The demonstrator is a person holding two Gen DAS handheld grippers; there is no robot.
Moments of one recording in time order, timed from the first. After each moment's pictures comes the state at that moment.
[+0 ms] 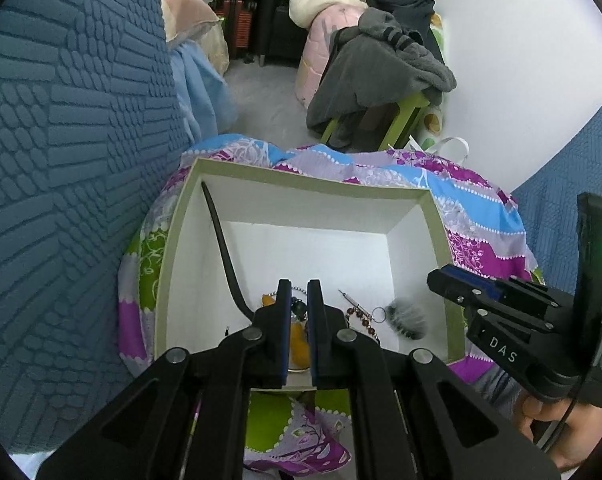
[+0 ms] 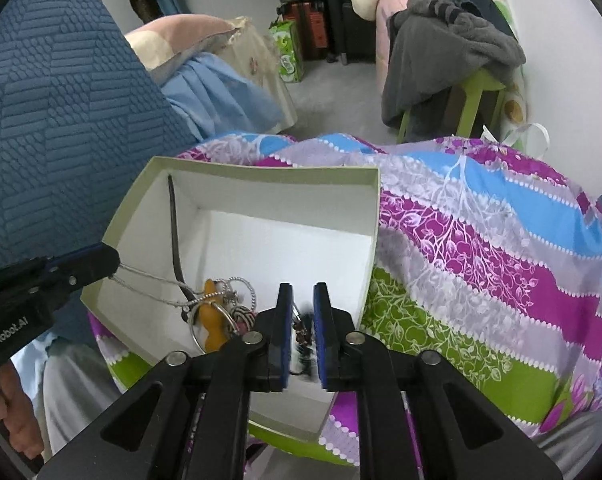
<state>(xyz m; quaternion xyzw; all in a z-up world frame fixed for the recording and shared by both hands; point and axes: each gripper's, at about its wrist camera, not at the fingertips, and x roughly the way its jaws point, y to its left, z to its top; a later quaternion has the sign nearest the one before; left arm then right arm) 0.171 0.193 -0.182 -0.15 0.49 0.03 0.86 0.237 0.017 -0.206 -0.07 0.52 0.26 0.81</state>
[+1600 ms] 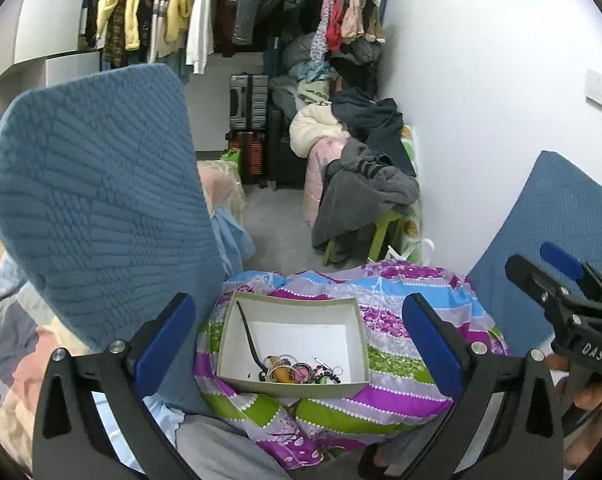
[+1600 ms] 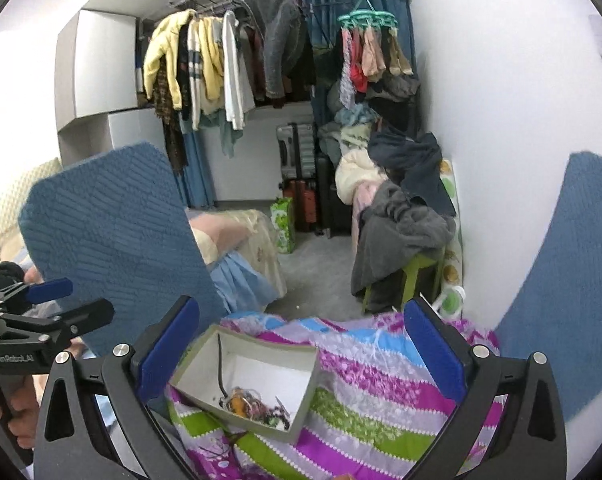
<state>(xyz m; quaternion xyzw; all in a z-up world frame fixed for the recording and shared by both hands) 0.046 0.144 0.021 -0.09 0.29 0.09 0.95 0.125 -0.081 0.031 -0.02 0.25 0.27 0.93</state>
